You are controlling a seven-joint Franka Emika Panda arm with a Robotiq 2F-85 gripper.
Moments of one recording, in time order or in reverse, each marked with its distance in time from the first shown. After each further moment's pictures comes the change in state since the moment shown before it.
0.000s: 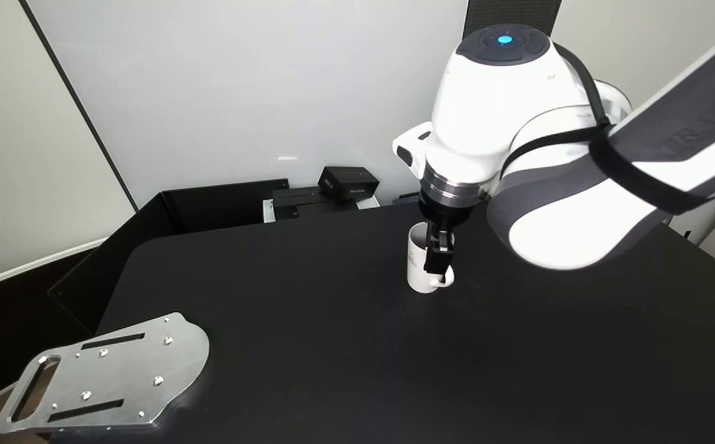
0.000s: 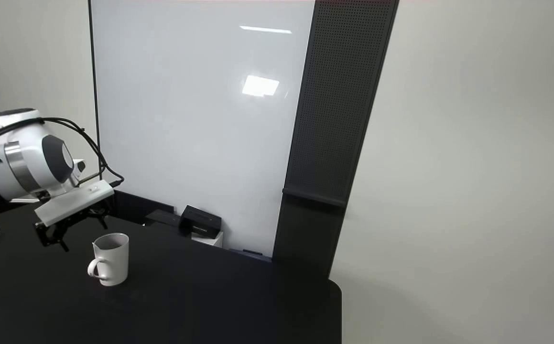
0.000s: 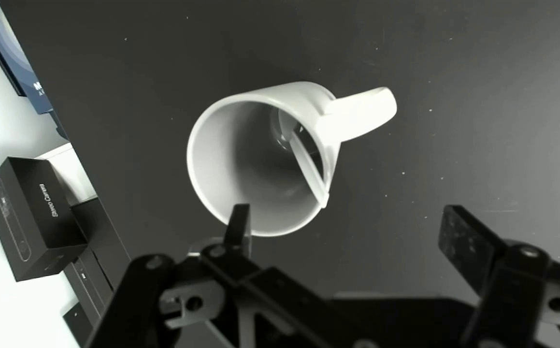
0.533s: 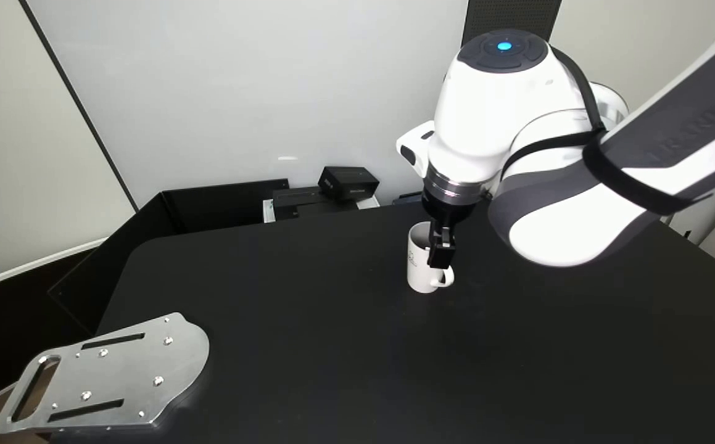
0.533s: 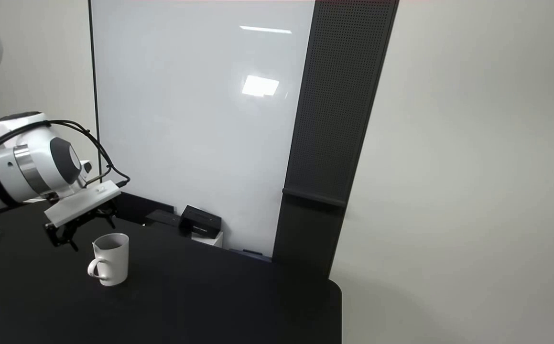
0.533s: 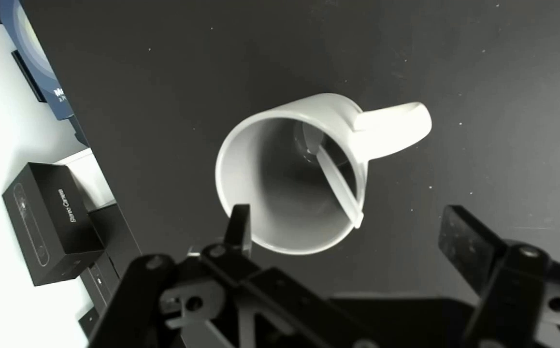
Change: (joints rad) arm 0.016 0.024 -0.039 0.026 -0.017 0.012 0.012
